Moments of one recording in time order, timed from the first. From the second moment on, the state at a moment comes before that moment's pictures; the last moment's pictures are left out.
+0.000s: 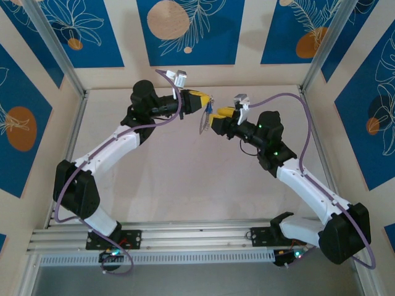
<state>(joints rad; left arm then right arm) -0.52 1.60 1.35 0.41 0.89 -0.55 0.46 1.13 0.87 0.24 -0.43 0.31</state>
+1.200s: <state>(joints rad) -0.53 1.60 1.33 0.46 0.87 -0.60 0.47 1.27 1.01 0.21 -0.58 0.25</state>
